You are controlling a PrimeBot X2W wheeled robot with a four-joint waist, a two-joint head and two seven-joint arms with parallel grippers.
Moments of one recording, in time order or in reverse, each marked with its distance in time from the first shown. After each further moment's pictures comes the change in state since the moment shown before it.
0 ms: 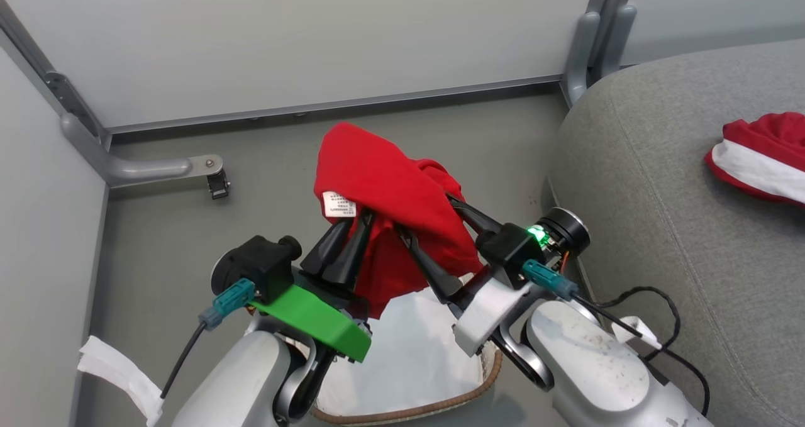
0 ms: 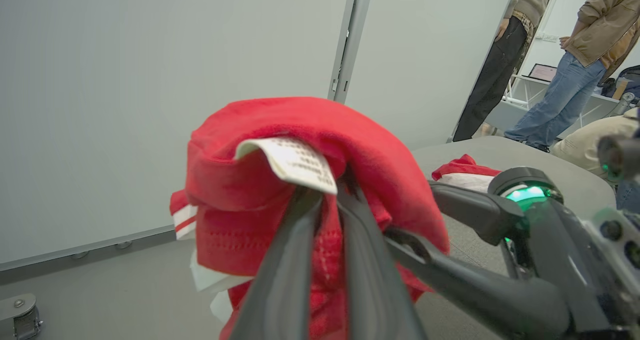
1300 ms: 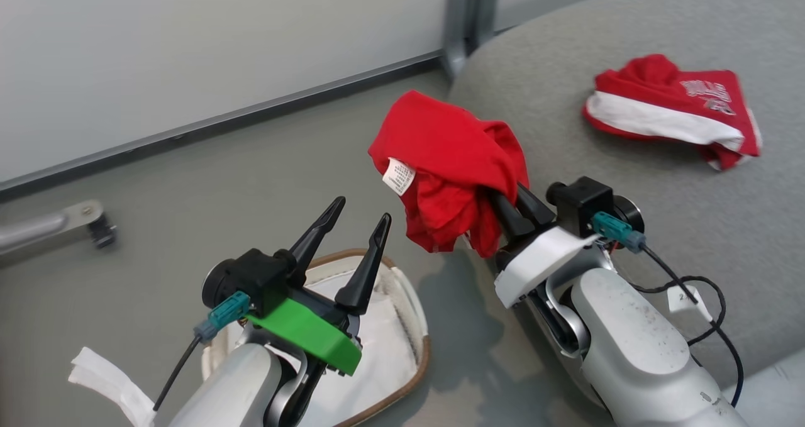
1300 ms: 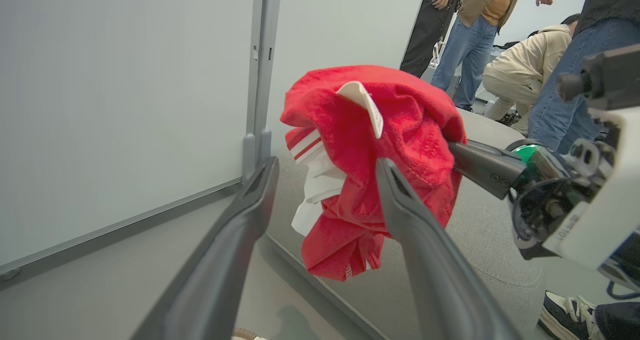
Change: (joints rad) left arm 0.026 0.036 -0.009 -0.010 0.020 0.000 -0.002; right arm -0.032 -0.001 -0.176 0.090 0.141 0.000 0.000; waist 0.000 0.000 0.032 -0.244
